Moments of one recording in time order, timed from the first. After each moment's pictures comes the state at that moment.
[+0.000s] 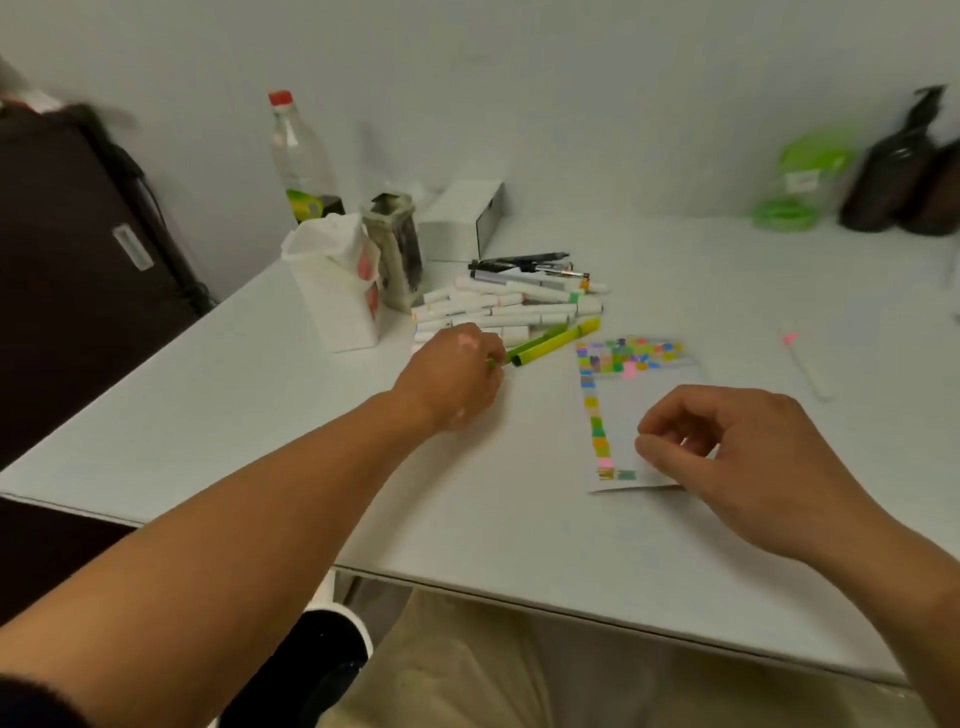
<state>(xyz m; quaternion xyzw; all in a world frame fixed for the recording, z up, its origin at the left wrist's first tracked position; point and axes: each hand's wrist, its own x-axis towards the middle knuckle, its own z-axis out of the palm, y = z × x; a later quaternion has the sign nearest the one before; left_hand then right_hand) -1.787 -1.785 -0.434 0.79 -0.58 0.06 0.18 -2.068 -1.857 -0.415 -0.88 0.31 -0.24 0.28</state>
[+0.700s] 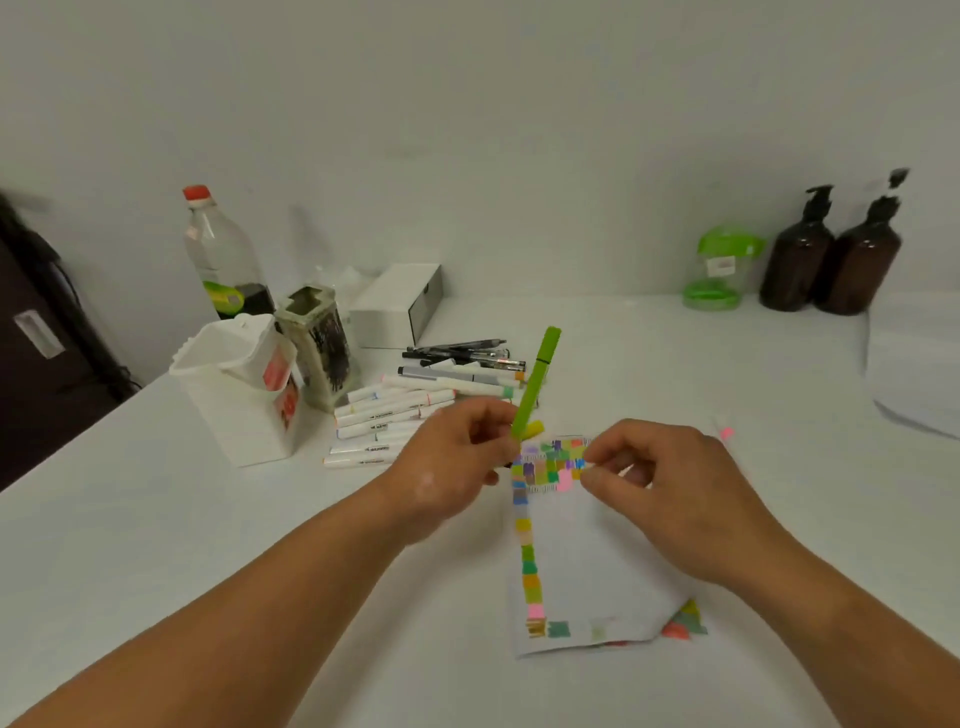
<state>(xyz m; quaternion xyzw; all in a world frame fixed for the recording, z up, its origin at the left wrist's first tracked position) -1.834 -1.844 -0.404 0.68 -0.44 -0.33 0.49 -2.040 -1.935 -0.404 -0.84 0.33 -0.26 0.33</state>
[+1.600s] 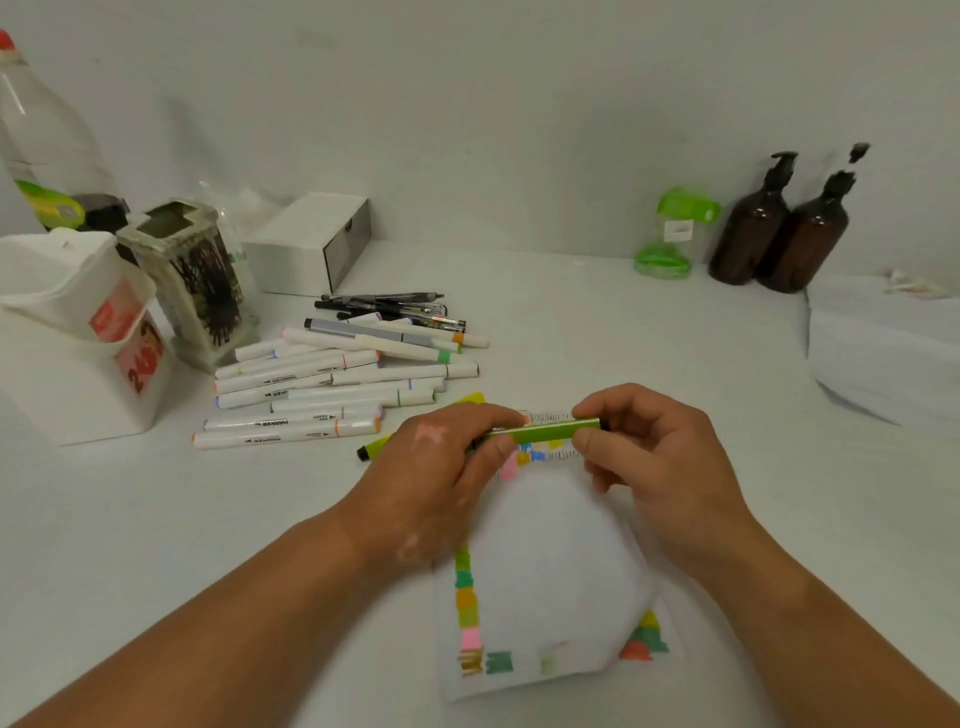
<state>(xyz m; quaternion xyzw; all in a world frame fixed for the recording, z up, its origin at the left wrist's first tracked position) -1.850 -1.871 -0.447 0.66 -0.64 -0.10 0.38 -2.036 -1.974 -0.438 -0.69 0.28 -0.39 0.54</state>
